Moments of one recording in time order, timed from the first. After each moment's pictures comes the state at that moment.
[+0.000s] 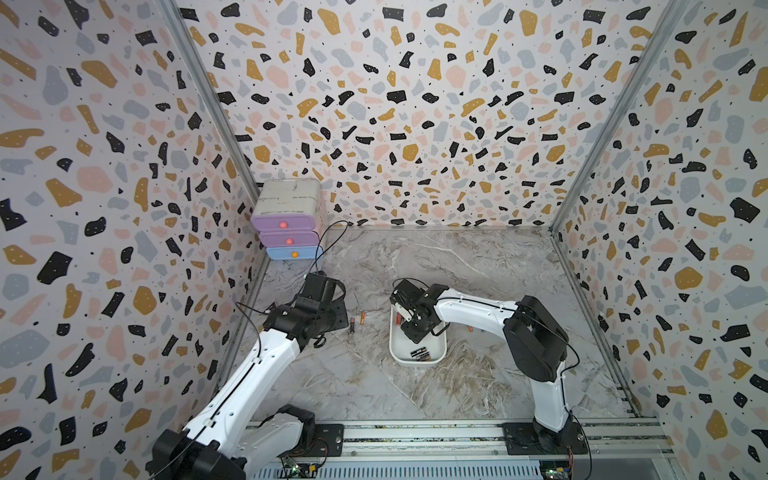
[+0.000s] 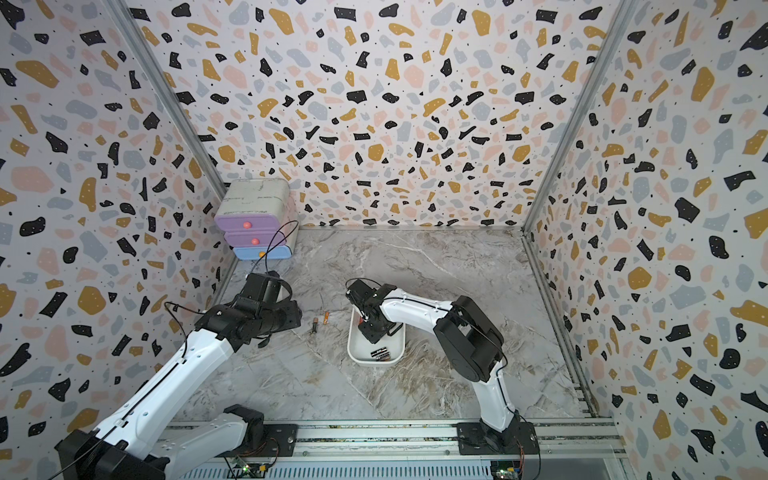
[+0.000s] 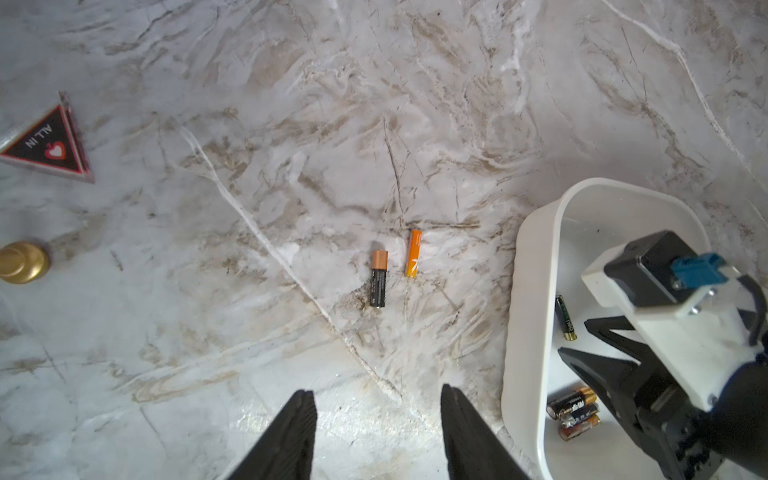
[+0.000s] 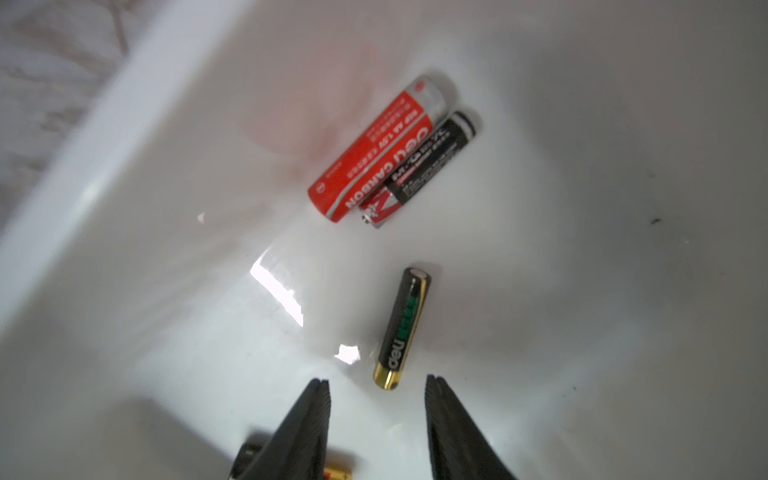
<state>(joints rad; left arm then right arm) -0.32 1.04 0.91 -0.84 -0.08 -0.48 0.90 2.02 1.48 -0.80 0.06 0.10</state>
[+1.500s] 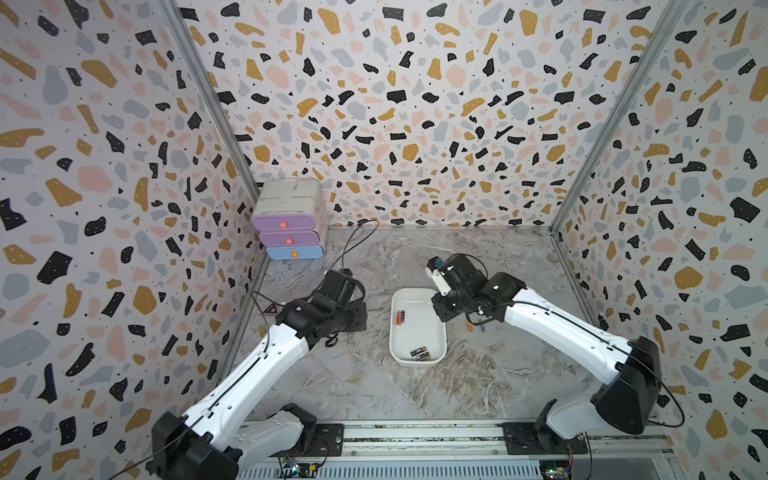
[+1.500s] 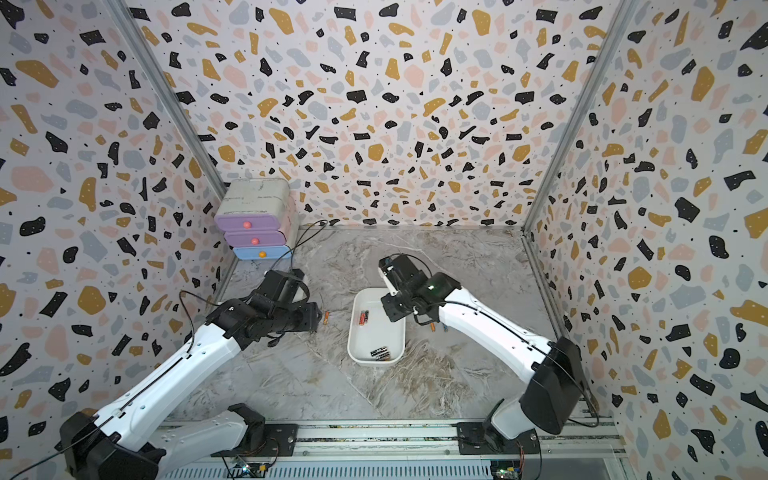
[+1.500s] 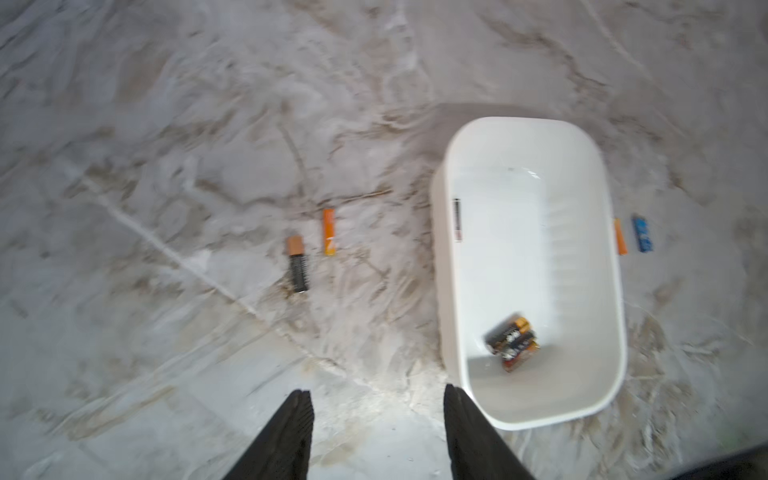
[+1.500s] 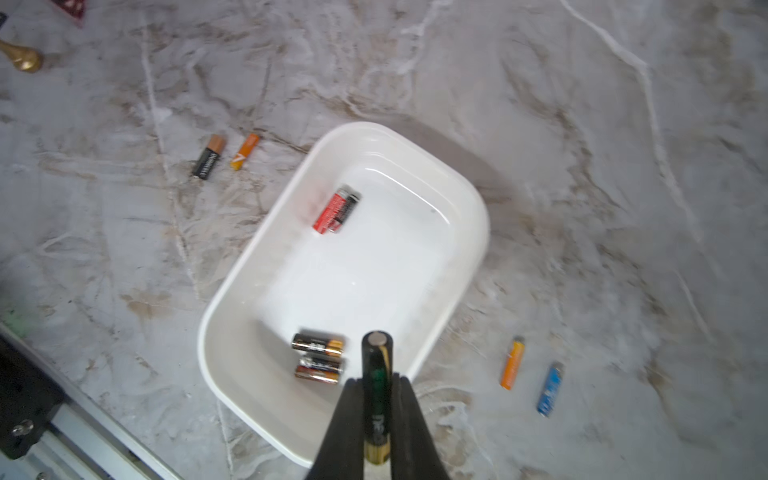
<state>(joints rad) -0.55 1.13 1.04 -0.87 -0.02 -0.45 0.77 1.45 1.32 -0.84 0.05 0.22</state>
